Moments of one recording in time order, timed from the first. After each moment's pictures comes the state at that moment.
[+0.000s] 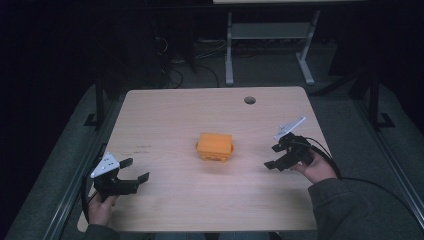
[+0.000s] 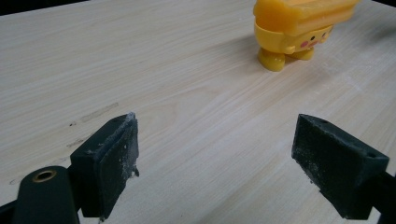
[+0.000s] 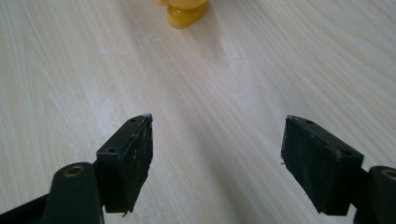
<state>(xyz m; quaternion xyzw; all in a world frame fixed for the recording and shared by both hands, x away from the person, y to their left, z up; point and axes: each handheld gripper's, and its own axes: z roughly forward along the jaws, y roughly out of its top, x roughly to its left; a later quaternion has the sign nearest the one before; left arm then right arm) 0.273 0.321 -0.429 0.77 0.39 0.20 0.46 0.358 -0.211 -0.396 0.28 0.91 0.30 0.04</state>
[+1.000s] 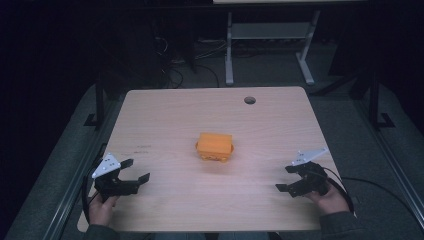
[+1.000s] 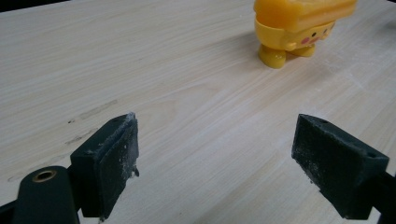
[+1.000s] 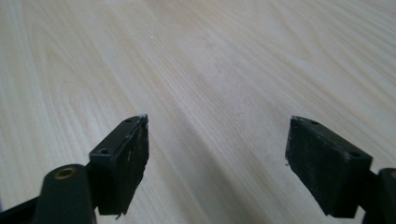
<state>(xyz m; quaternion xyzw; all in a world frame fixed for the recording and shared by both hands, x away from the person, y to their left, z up) 0.273 0.319 -0.430 0.78 0.38 0.20 0.45 0.289 -0.249 -0.443 0.33 0.87 0.35 0.07</state>
